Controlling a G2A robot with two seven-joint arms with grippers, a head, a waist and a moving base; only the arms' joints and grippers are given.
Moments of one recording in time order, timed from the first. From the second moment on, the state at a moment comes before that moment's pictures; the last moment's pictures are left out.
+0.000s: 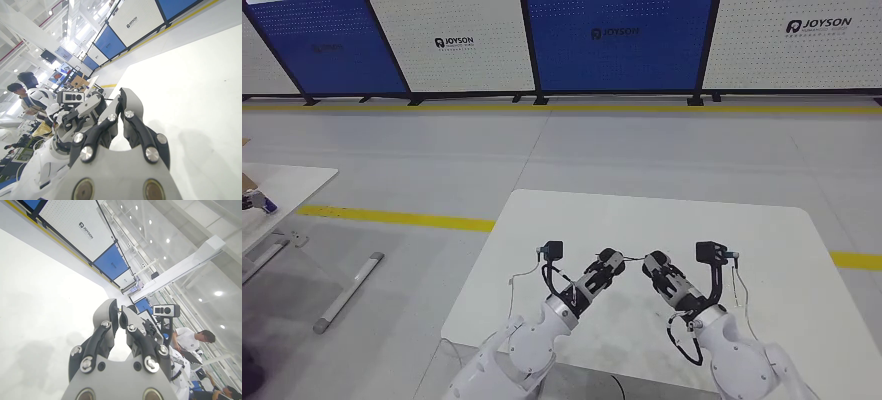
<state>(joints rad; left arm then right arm) 1.53 -1.24 -1.08 -1.79 0.19 -0.15 -0.03 -1.48 -1.26 1.15 -1.90 -0.52 0.08 0.39</state>
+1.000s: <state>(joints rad) 1.53 -1.25 -1.08 -1.79 0.11 -0.16 0.07 -1.50 -1.26 1.16 -1.89 -0.53 0.11 0.34</state>
